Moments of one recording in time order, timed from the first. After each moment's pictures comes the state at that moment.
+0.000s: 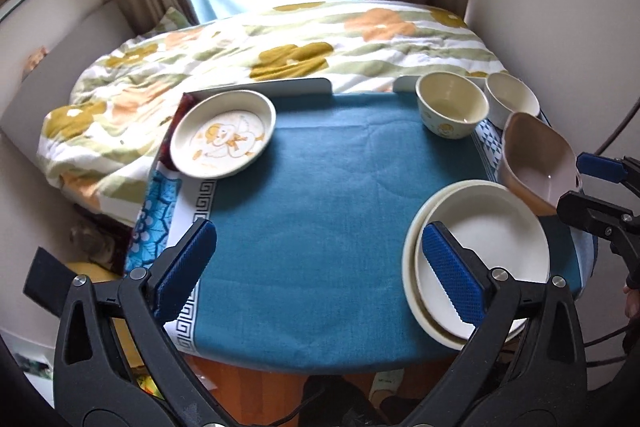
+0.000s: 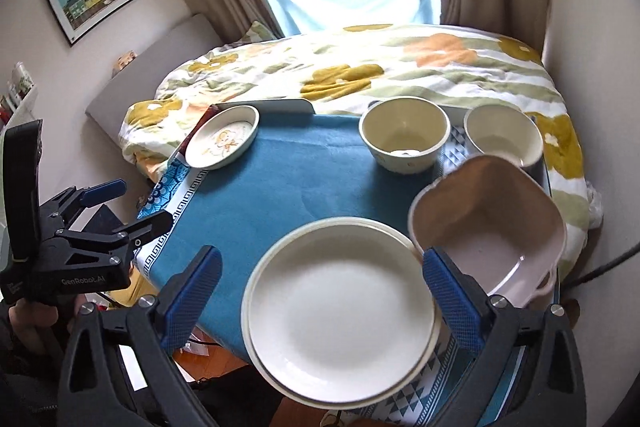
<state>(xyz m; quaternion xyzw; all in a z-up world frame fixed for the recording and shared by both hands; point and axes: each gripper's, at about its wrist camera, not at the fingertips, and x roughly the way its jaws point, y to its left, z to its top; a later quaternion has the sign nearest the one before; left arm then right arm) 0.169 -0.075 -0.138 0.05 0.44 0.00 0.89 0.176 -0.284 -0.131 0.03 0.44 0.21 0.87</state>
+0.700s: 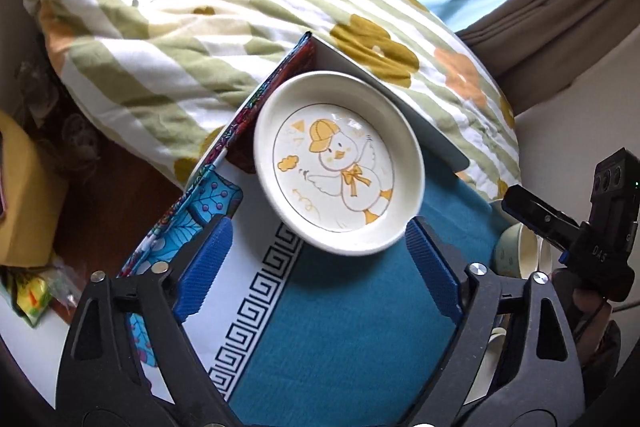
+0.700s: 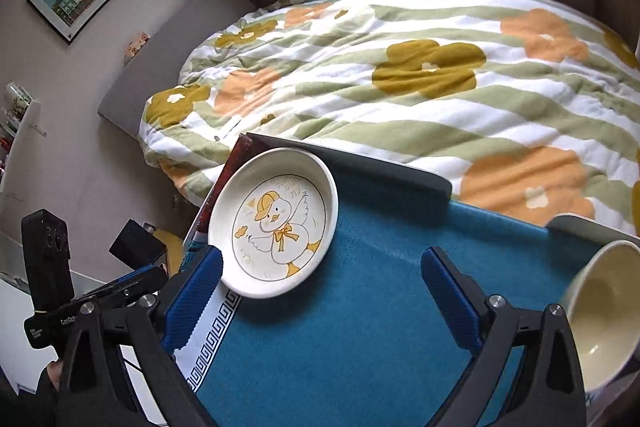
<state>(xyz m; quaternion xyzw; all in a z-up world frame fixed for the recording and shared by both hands) 0.313 0.161 -0.234 -0.27 0.51 0.04 0.82 0.409 -0.104 -0.212 0.07 0.53 0.29 0.79</state>
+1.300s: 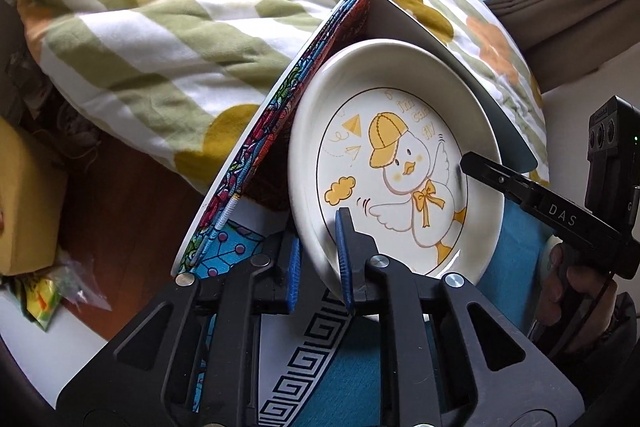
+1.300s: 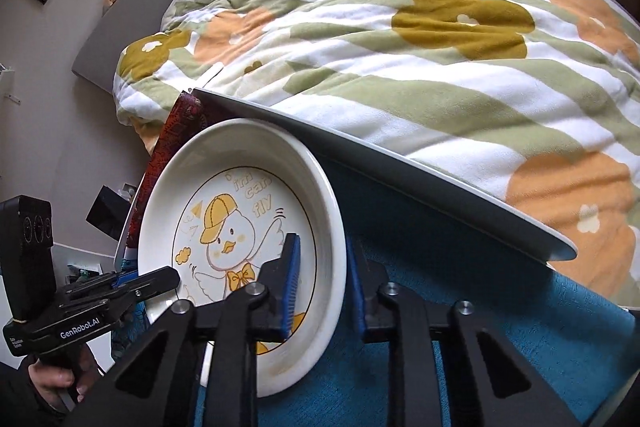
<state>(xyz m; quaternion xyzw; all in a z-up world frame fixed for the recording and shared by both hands) 0.366 0.184 -0.304 -0.26 0.56 0.04 0.78 0.466 -0.046 -0.283 0.01 0.58 0.29 0.76</state>
